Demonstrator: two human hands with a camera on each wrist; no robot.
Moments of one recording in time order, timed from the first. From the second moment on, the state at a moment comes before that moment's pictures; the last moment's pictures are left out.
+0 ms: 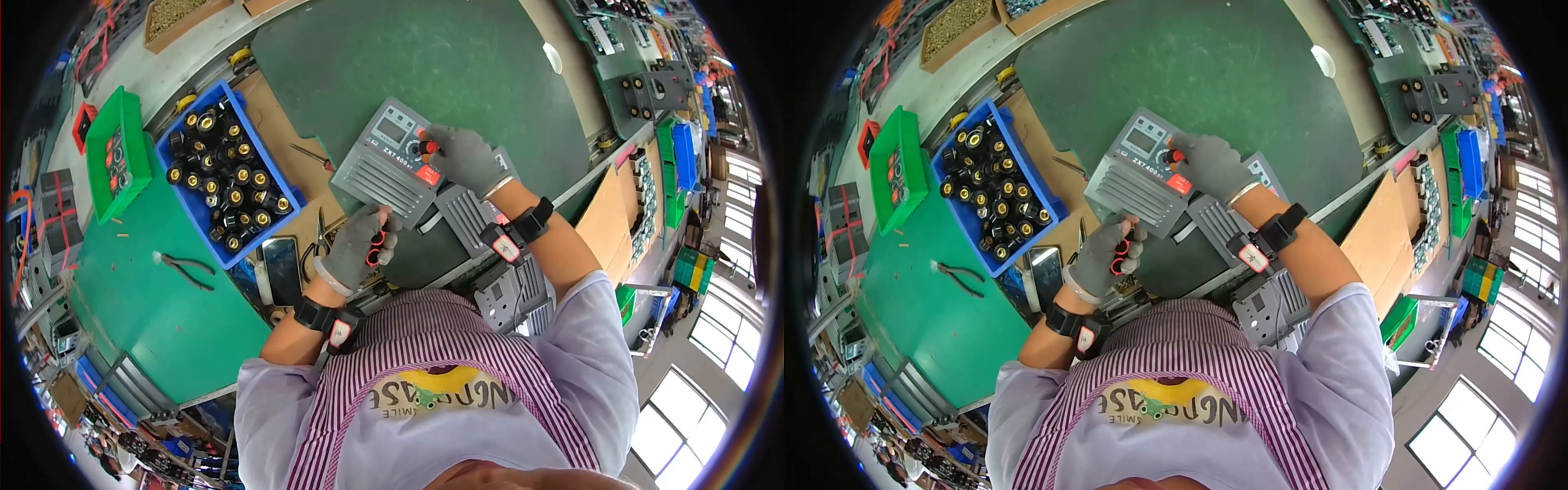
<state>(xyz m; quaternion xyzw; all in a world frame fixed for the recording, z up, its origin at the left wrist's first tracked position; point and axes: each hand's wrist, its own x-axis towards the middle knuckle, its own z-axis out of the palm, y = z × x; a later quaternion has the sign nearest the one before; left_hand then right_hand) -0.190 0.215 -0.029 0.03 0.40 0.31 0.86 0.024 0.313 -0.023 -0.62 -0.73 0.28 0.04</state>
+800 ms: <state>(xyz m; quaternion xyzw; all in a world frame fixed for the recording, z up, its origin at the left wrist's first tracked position) -0.179 0.212 -0.034 0.14 0.35 0.27 0.88 -0.012 0.335 -0.007 -0.56 -0.76 0.19 -0.26</state>
